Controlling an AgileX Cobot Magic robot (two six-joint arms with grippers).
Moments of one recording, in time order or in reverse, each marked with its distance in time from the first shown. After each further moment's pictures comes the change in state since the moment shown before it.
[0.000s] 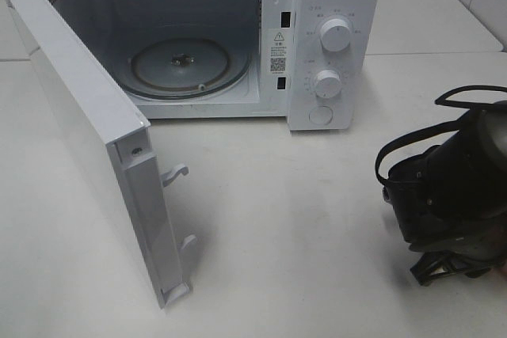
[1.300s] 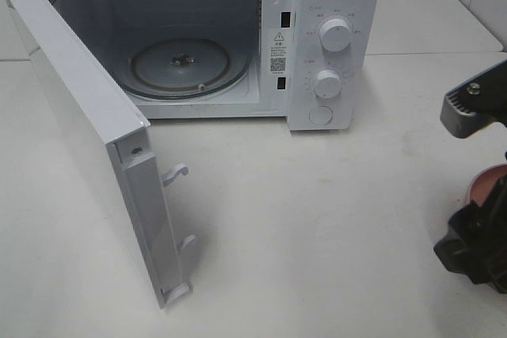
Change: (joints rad) left arm 0.000 0.000 0.000 0.000 0.000 0.000; right arm 0.000 -0.929 0.002 0.815 -0.056 -1.000
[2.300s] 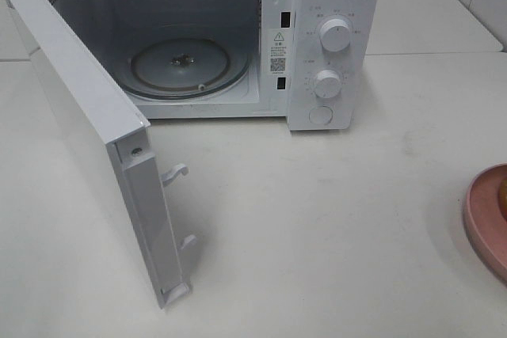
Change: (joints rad) left arm 0.000 0.000 0.000 0.000 0.000 0.000; right arm -0.276 -0.730 0.033 0.148 0.206 -0.159
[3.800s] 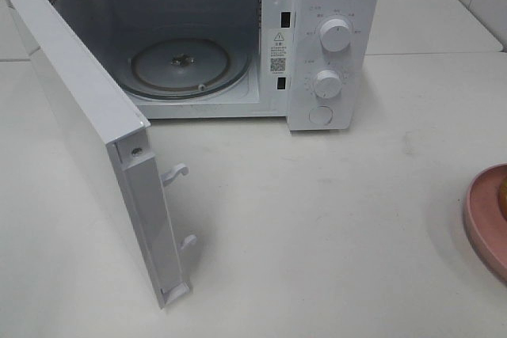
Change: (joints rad) left arm 0.000 0.000 0.000 0.000 0.000 0.000; right arm -0.161 -0.261 0.063 0.013 -0.040 -0.002
